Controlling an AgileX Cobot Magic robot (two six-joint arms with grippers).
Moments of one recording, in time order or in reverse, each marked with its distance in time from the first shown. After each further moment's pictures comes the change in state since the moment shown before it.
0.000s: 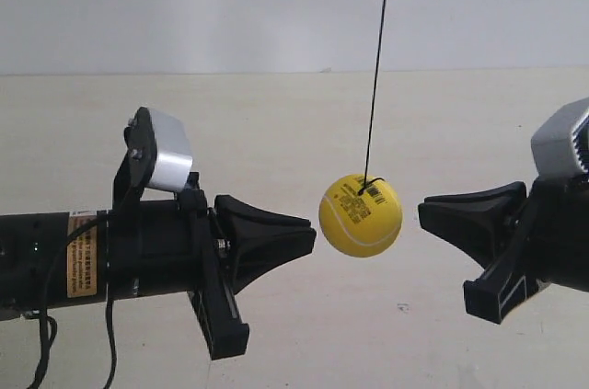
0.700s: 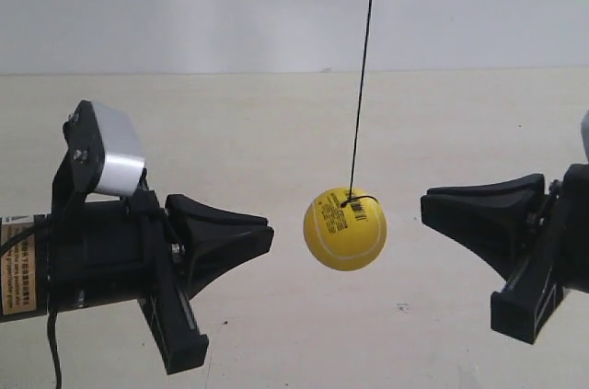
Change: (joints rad) left arm 0.000 -0.206 0.072 0.000 0.186 -0.031; right arm 0.000 -0.161 0.000 -0.133 -0.054 0.198
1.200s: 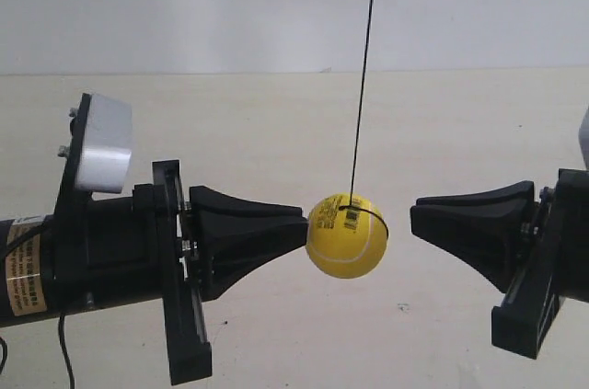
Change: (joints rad) left arm 0.000 0.084 0.000 -0.011 -0.296 0.043; right arm 0.000 0.017 0.000 -0.023 -0.052 0.004
